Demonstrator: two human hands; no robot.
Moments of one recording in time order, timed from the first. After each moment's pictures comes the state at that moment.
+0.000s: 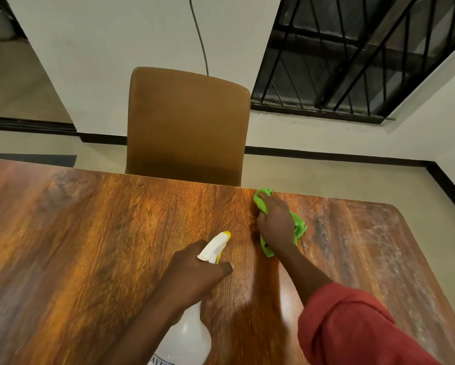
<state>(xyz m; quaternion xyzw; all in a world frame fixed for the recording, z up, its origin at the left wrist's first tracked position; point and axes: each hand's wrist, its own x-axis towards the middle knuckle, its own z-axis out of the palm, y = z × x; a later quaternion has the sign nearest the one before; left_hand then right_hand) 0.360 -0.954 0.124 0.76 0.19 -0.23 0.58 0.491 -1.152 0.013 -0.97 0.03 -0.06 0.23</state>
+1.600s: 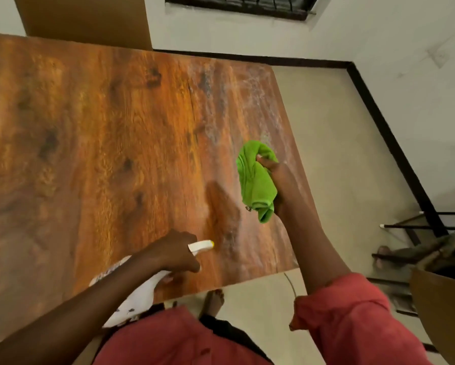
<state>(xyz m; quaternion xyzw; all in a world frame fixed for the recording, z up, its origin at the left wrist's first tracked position) 0.038 -1.111 0.124 0.82 -0.14 -0.48 0.29 0.101 -1.323 0.191 -0.55 0.28 0.07 0.78</state>
